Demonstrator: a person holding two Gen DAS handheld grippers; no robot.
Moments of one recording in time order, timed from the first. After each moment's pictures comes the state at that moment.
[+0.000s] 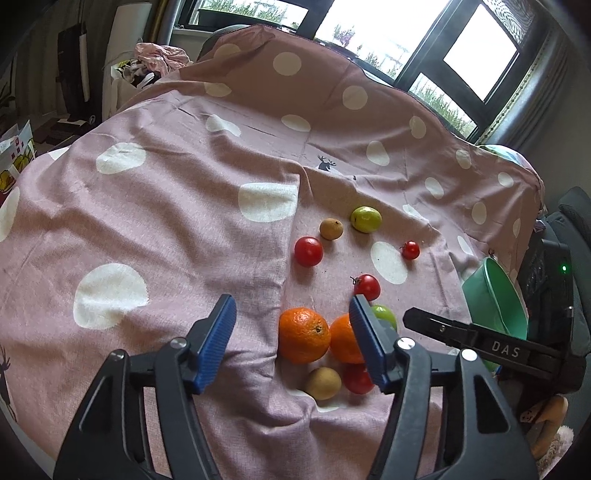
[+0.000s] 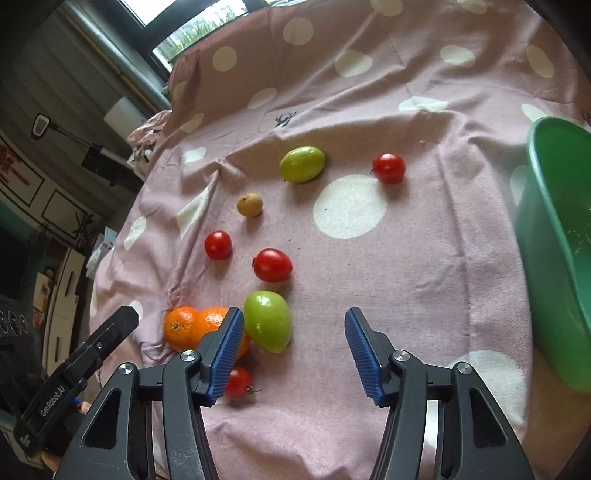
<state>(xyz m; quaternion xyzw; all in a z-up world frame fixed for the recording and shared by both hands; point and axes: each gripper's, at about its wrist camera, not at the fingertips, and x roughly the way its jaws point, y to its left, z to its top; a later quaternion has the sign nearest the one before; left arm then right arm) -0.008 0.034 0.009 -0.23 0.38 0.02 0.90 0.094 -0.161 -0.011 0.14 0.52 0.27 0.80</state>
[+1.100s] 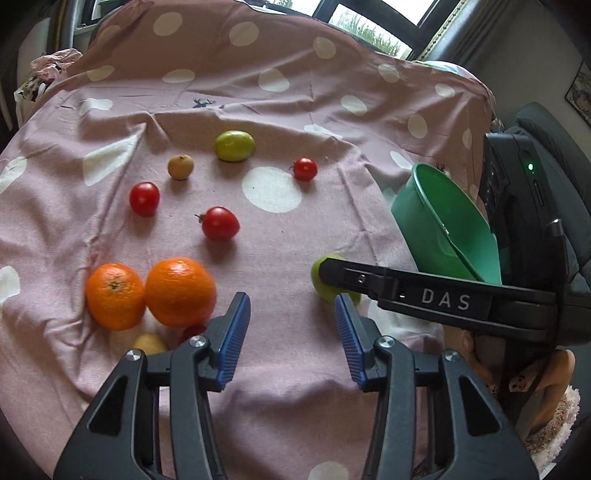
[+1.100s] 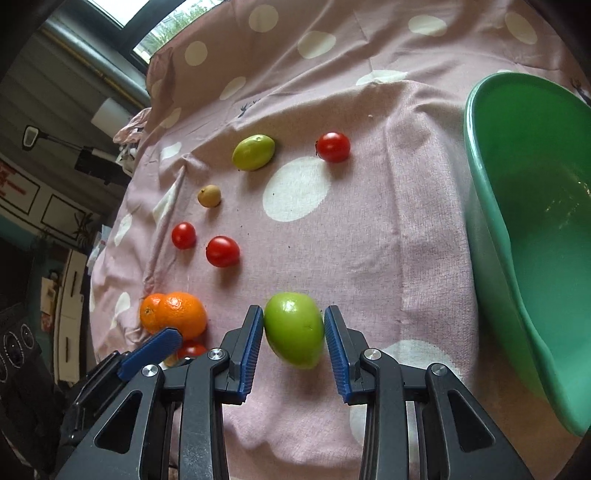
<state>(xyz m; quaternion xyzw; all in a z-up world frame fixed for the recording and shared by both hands) 0.025 -0.086 -0.005 -0.15 0.45 -0.11 0.87 0.099 -0.208 -0.024 0.15 0.55 0.25 0.78</state>
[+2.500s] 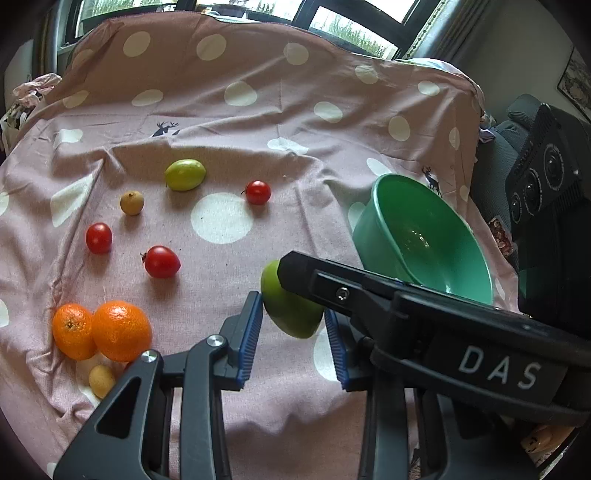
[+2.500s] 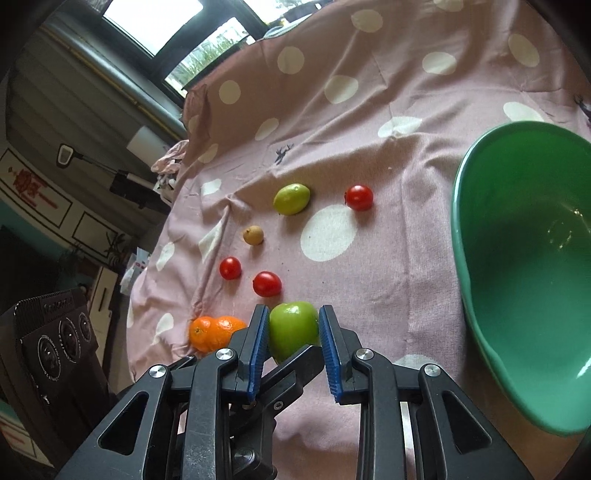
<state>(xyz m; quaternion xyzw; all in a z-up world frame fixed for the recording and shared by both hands) 0.041 -0.130 0.027 -0.14 0.43 -0.12 0.88 0.089 -0.232 0.016 0.19 0.48 0.29 0.80</state>
